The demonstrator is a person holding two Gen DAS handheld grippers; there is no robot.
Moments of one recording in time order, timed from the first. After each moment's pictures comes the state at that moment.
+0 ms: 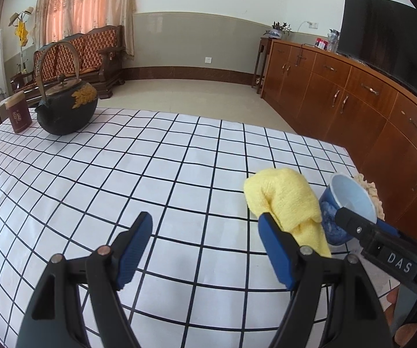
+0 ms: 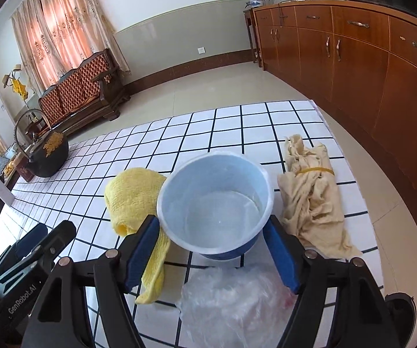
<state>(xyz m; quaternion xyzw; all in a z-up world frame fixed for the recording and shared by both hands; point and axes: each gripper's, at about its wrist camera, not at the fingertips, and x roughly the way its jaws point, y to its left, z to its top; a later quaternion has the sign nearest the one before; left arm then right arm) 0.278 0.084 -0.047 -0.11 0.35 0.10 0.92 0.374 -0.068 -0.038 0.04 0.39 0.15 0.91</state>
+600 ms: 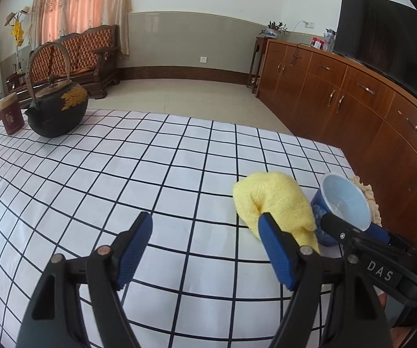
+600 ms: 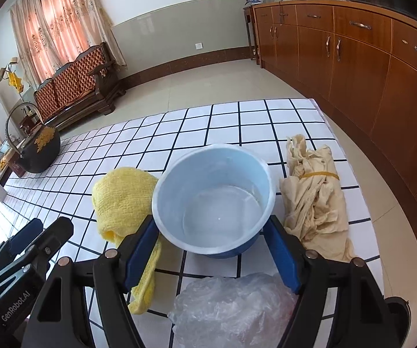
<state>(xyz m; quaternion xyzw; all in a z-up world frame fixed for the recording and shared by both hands) 0.286 0.076 -0.046 -0.11 0.35 0.09 0.93 0.386 -0.063 -0.047 0.03 0.40 0.14 0.90</state>
